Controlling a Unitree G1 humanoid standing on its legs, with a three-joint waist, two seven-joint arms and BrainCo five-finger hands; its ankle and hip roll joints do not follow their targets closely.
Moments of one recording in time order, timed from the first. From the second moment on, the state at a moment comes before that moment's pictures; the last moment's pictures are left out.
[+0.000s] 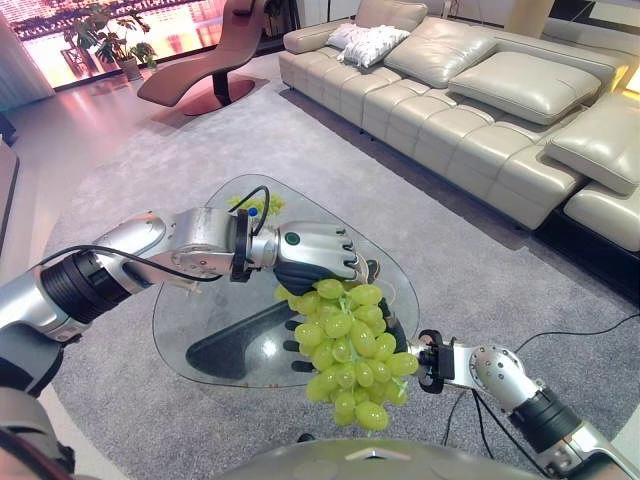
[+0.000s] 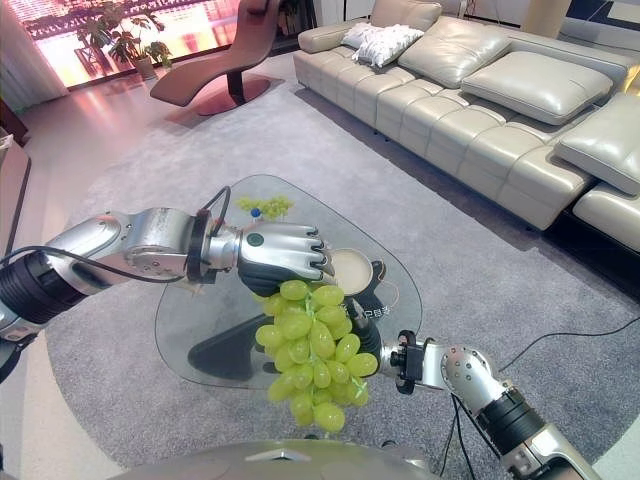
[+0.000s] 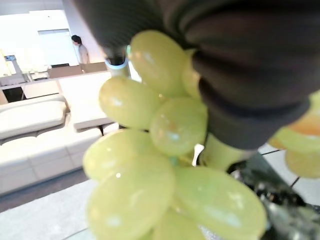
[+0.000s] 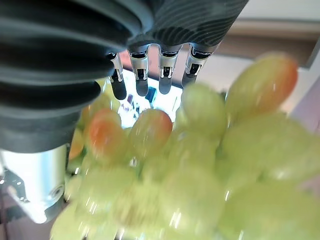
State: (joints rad) left arm -0.88 1.03 -0.87 -0.20 0.31 -0.66 -0.32; right arm -0.09 -0.56 0.47 -0.08 1.48 0.83 0.73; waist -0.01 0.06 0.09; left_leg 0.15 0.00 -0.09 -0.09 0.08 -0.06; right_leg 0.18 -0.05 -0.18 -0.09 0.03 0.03
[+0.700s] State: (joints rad) left arm -0.85 1.03 -0.86 -0.03 0.30 -0.68 -0.35; right arm -0.10 -0.54 0.46 -0.08 1.37 0.86 0.88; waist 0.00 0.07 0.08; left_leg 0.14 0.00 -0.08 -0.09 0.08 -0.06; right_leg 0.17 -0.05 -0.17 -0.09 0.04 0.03
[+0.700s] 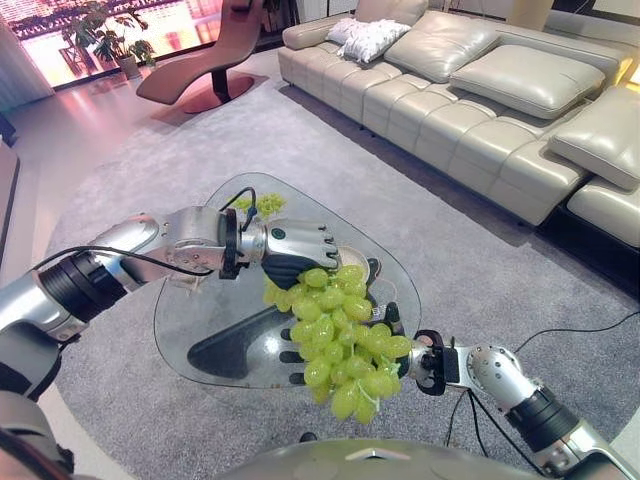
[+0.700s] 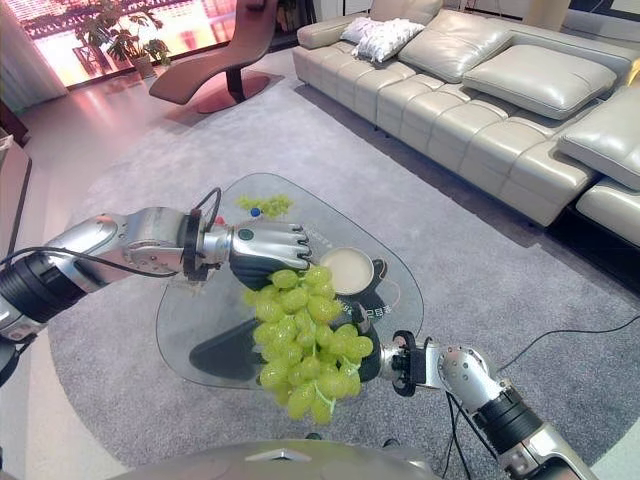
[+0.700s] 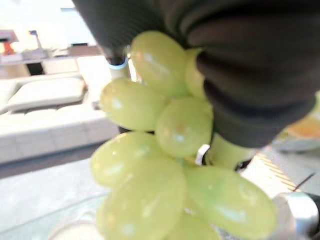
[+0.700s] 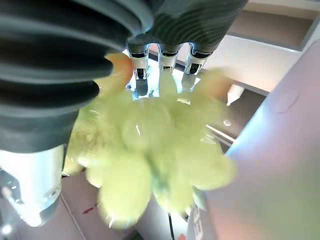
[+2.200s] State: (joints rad) left arm -0.85 1.02 -0.86 -0.15 0.25 -0.72 -0.42; right arm -0.13 -0.57 0.53 -0.11 1.36 0.83 0.83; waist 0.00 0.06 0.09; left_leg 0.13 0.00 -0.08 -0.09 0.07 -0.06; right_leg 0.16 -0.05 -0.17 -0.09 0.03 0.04
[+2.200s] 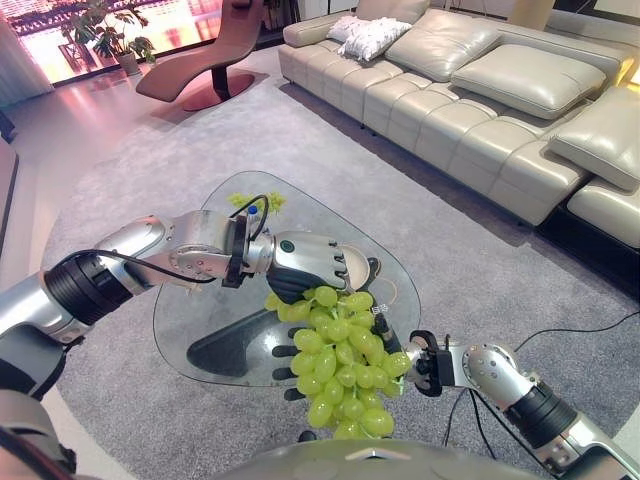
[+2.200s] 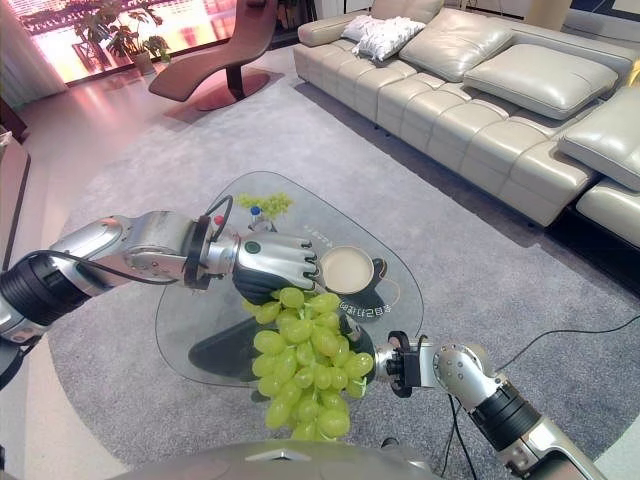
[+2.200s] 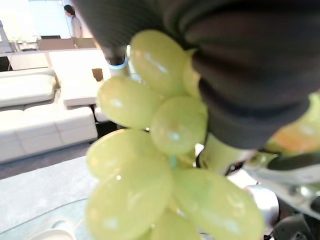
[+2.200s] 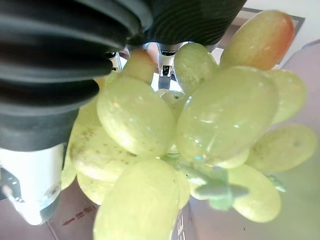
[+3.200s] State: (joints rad) left arm -0.85 1.02 -0.86 -0.12 0.23 -0.69 -0.44; right arm -0.13 -0.56 0.52 -0.11 1.35 0.80 0.85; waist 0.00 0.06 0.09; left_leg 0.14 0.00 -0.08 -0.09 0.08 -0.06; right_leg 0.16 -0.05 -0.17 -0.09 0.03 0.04
